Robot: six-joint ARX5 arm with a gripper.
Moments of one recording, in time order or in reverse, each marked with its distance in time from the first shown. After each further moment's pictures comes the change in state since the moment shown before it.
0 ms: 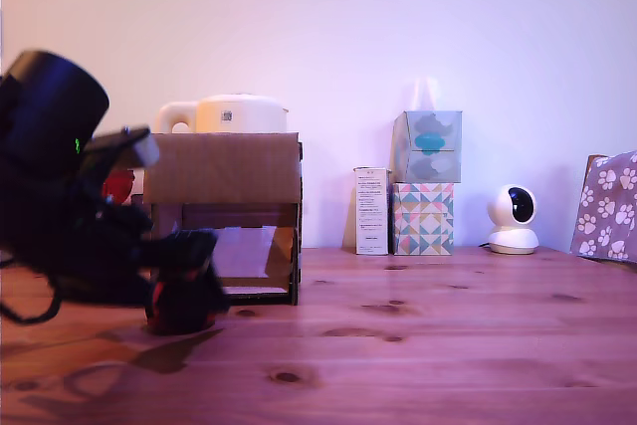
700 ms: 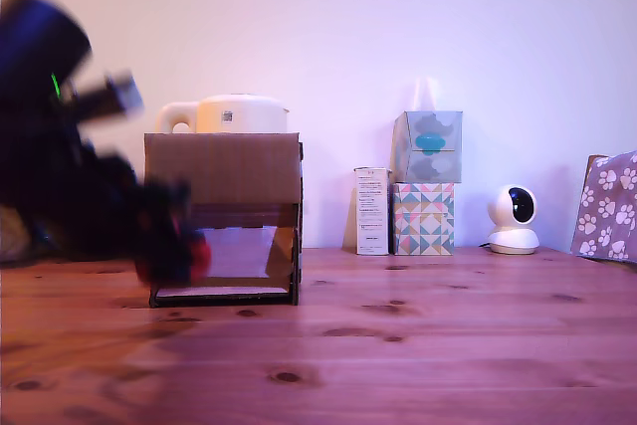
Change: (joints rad) arm 0.005 -0.305 -0.001 -0.278 0.022 0.001
